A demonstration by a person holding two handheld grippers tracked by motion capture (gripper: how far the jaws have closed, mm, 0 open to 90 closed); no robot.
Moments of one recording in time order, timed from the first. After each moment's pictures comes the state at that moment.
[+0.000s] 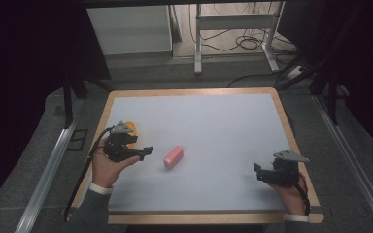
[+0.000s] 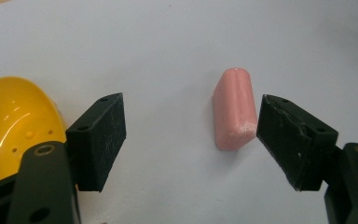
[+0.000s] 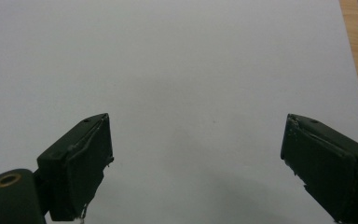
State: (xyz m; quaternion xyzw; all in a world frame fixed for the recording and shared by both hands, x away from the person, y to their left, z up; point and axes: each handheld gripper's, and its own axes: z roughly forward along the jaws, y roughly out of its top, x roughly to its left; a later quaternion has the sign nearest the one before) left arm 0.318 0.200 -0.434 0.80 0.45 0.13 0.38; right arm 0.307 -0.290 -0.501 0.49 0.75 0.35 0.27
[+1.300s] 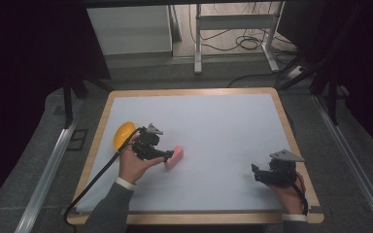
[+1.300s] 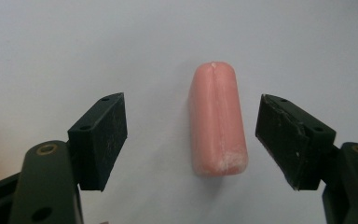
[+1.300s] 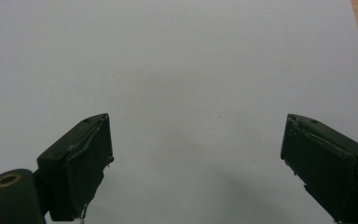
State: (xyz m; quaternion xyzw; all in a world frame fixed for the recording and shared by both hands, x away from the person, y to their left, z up) left arm 0.348 0.136 -0.465 0.84 0.42 0.11 0.32; right arm 0.310 -0.285 -0.507 0.49 0.76 0.34 0.27
